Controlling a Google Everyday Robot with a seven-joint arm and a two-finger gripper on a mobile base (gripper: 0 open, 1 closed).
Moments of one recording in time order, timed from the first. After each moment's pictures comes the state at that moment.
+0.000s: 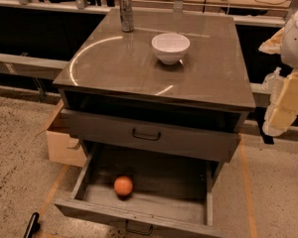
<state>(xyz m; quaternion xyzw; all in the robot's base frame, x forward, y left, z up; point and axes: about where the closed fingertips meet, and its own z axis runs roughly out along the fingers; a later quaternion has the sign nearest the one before) 0.438 -0.217 0.976 -0.60 0.78 -0.03 0.16</state>
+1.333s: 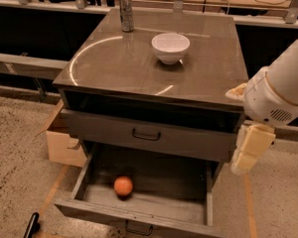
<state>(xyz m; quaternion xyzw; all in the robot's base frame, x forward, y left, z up) 0.428 -0.181 0.873 -0.63 0.76 0.04 0.16</state>
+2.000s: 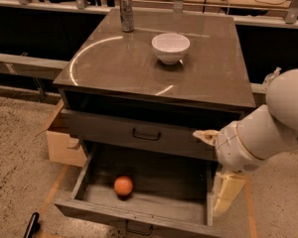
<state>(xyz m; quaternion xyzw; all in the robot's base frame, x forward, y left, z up) 0.390 -0.133 0.778 -0.70 0.68 0.12 0.20</state>
